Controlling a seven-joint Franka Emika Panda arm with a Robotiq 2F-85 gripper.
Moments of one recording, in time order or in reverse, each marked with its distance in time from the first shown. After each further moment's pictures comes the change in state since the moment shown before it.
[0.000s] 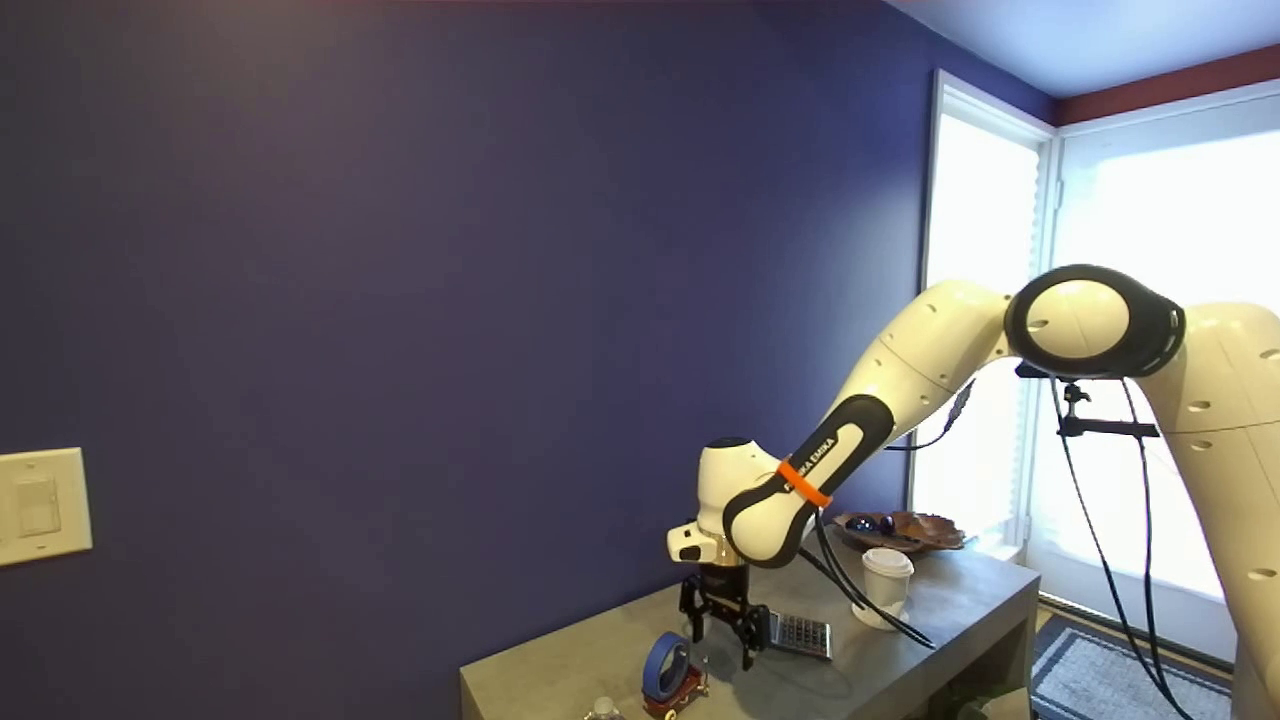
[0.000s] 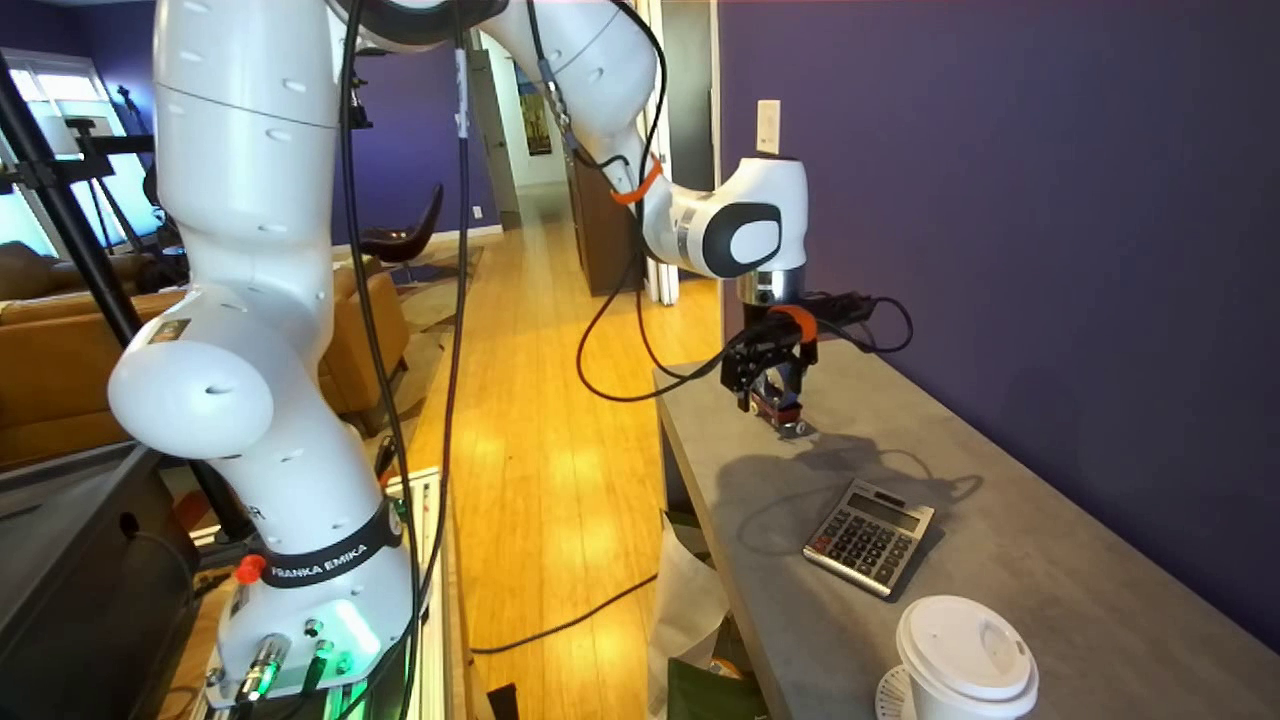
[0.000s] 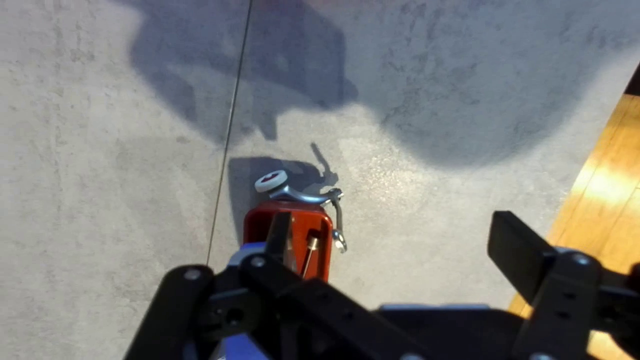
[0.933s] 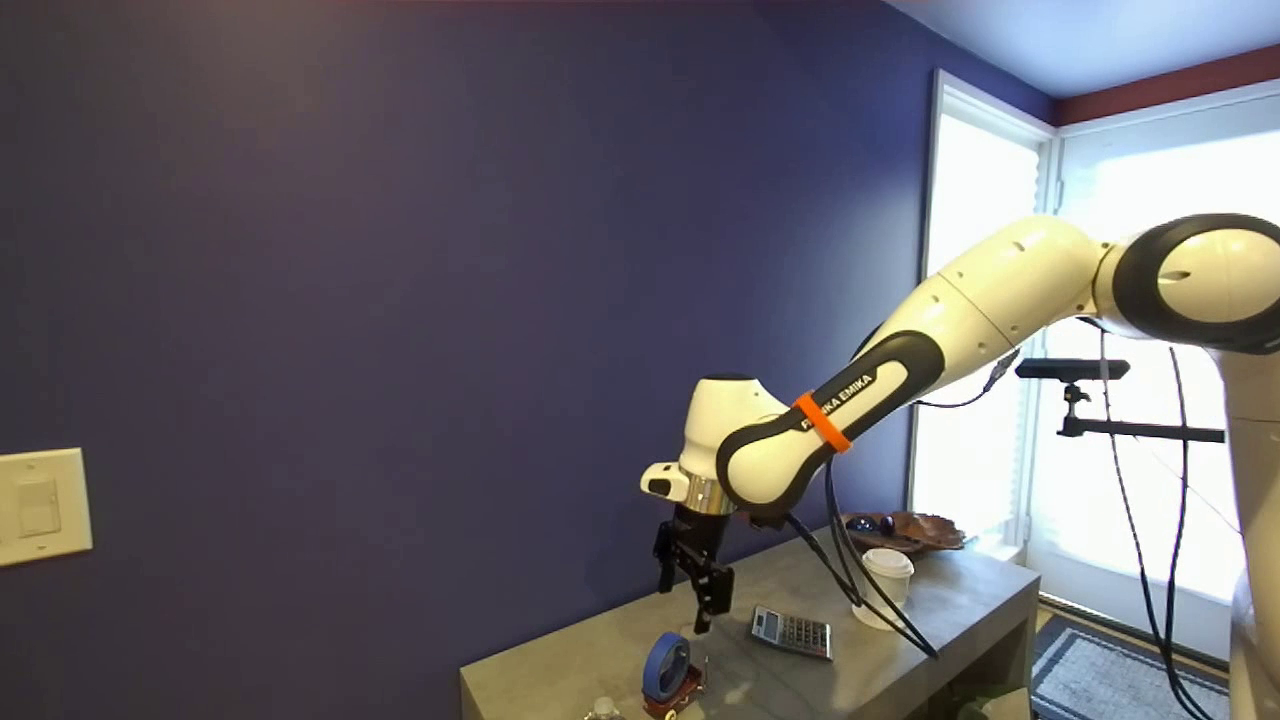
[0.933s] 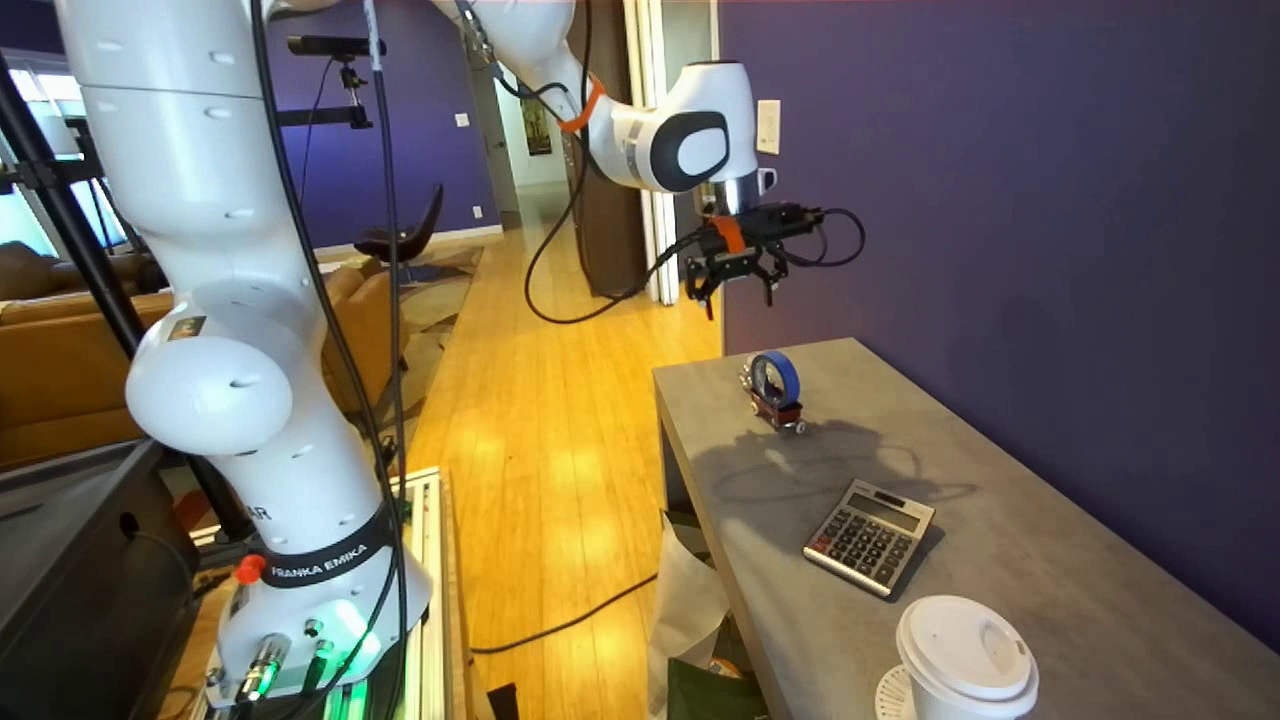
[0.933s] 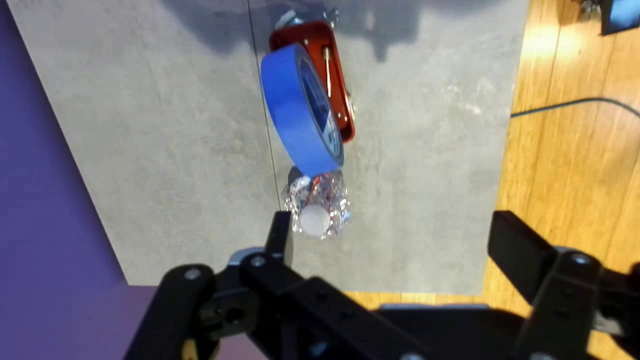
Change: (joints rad) arm 0.115 -0.226 0.039 -0.034 0.128 -0.031 0.380
